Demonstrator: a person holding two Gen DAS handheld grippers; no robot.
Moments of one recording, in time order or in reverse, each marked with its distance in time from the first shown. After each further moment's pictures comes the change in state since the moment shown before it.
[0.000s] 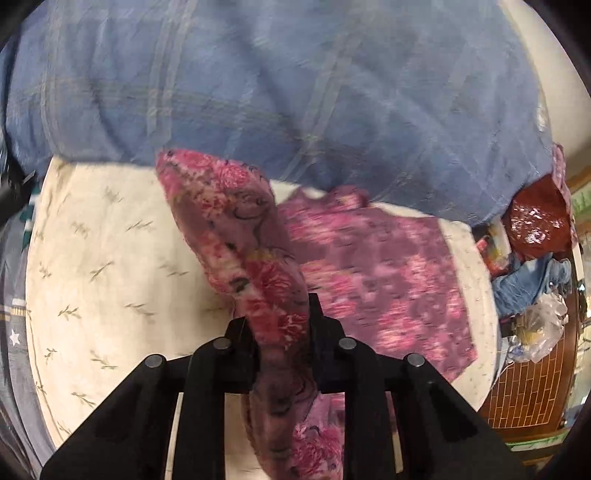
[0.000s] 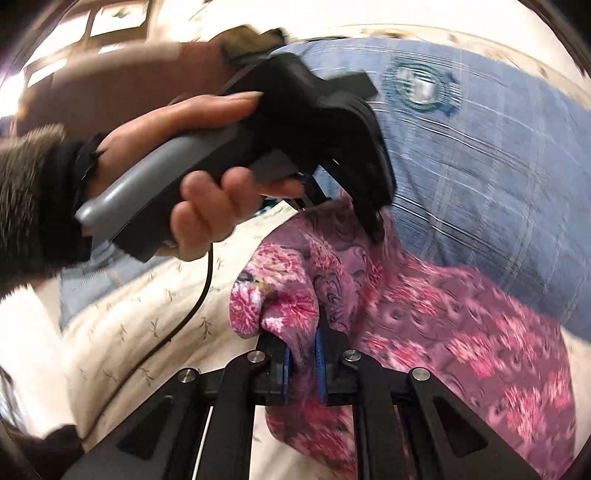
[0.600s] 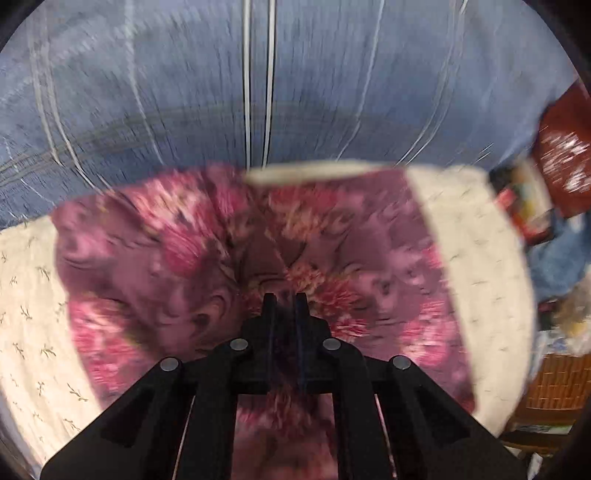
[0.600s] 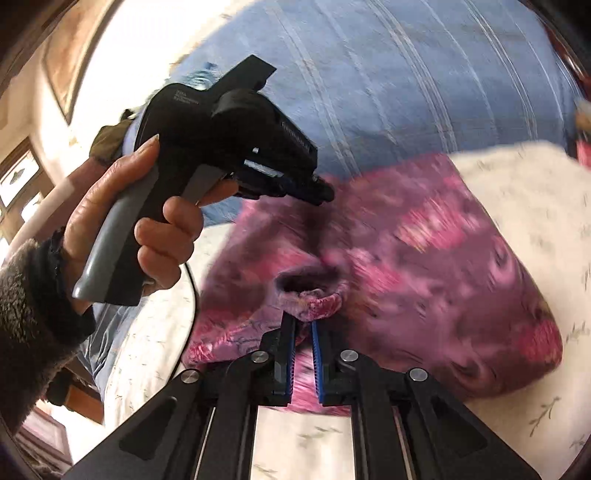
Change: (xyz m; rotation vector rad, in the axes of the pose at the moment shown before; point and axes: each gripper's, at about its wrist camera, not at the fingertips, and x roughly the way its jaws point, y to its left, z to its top) left arm 0.147 -0.181 0.015 0.161 0.157 0.207; right arm -0.068 -0.193 -0.099 0.610 0.028 0.019
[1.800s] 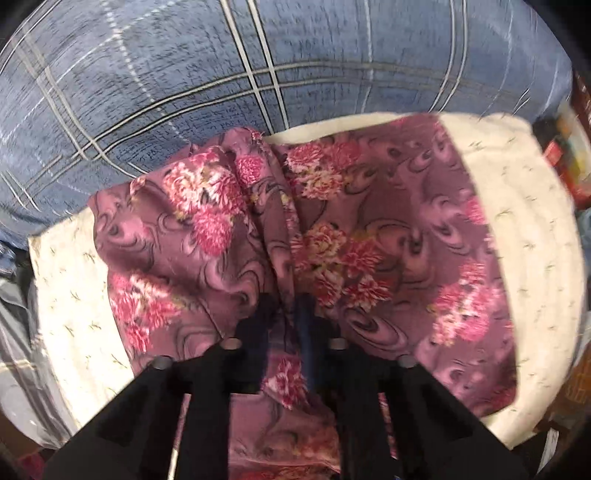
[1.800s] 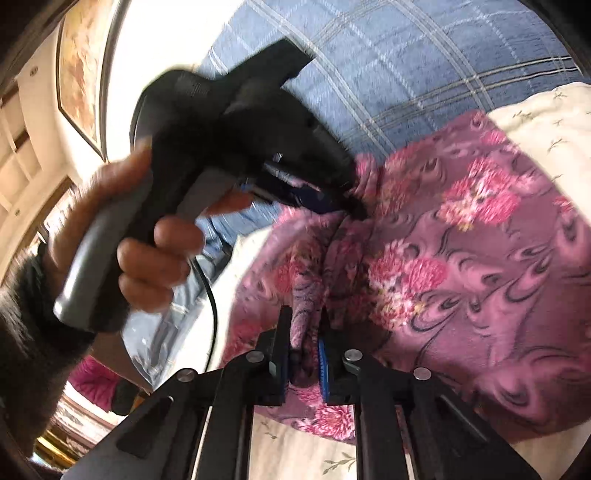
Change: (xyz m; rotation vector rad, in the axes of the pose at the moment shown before) left arm -0.004 -0.045 -0.034 0.036 0.103 0.217; right arm 0.036 -0.022 0.014 0.120 -0.015 0.299
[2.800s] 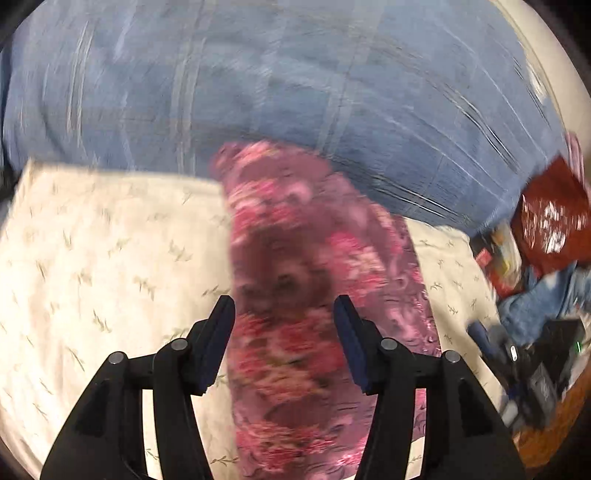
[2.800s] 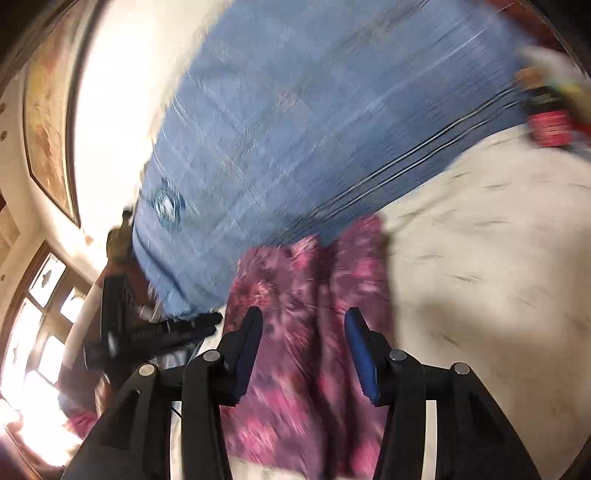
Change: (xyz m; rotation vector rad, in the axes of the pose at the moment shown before) left arm -0.040 0.098 -0.067 -0.308 -0.320 -0.327; right arm -0.068 -0.082 0.116 0.161 -0.059 -0.094
